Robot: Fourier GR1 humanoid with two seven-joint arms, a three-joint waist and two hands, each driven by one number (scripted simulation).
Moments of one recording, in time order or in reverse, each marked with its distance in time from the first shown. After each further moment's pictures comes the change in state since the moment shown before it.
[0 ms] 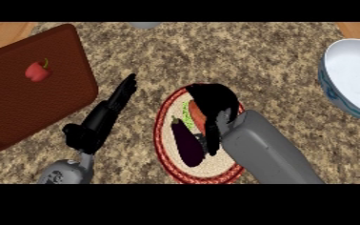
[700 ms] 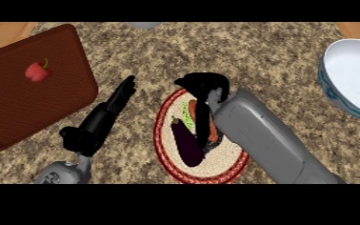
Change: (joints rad) left arm 0.003 0.052 -0.043 0.000 0.051 0.033 -0.024; right arm -0.171 0.017 -0.037 0.146 -0.300 0.034 0.063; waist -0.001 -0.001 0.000
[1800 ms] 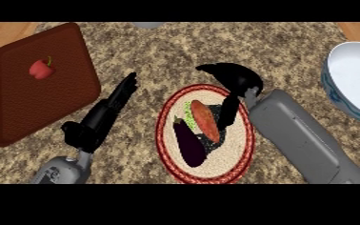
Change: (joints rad) left arm -0.045 0.046 -0.047 0.012 0.055 0.045 0.005; right arm 0.084 -0.194 0.021 -0.005 0.109 -0.268 -0.374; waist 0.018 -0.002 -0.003
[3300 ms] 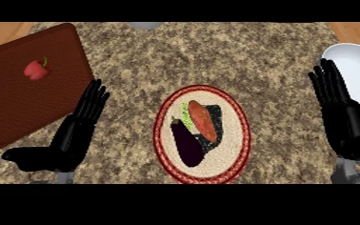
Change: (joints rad) left arm 0.182 0.003 0.094 -0.102 0.138 0.108 -0.126; right arm 0.709 -0.018 -0.525 -0.468 -0.455 -0.538 -0.587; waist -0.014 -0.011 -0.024
